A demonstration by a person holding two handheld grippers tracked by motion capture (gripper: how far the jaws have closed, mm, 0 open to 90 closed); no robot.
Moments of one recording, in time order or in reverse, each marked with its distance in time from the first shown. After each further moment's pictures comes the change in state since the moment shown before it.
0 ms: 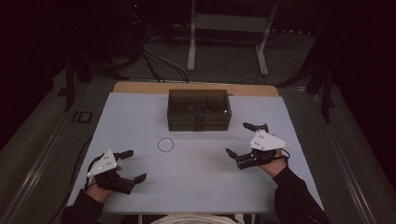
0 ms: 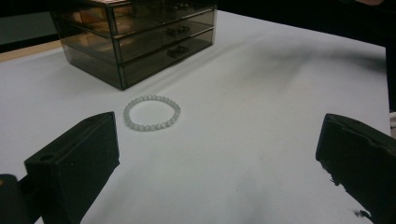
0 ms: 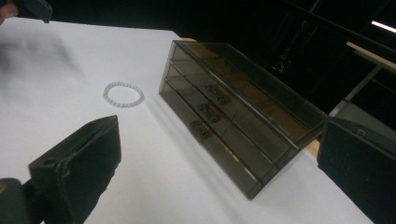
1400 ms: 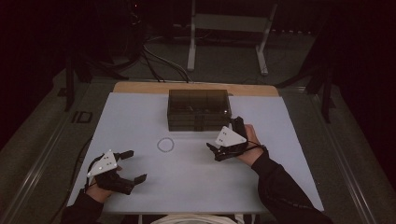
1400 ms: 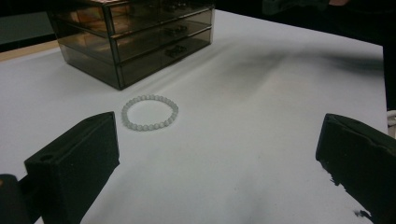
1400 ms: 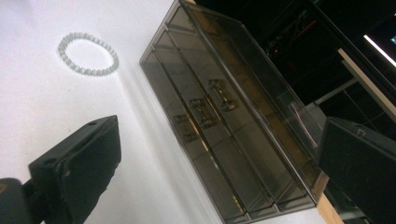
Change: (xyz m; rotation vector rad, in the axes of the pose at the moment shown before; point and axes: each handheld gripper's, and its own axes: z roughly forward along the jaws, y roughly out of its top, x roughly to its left) left arm 0.000 0.000 0.000 0.001 -0.010 0.002; right arm 0.023 0.015 0.077 0.169 -0.076 -0.284
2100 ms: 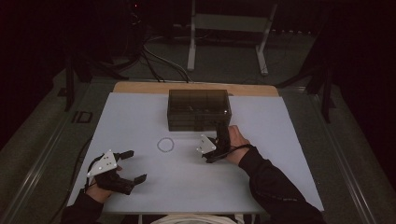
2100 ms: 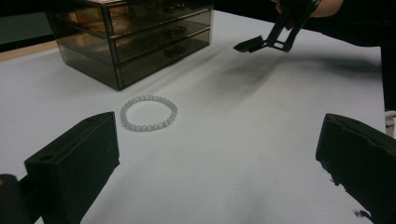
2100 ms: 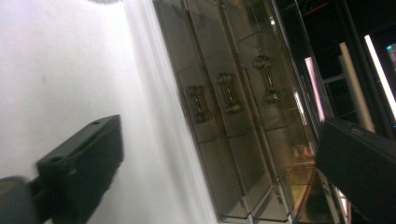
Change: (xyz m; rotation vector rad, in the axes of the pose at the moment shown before) left arm 0.000 0.000 0.000 -0.002 -0.005 -0.001; right arm 0.035 0.005 0.044 0.210 -0.054 -0.277
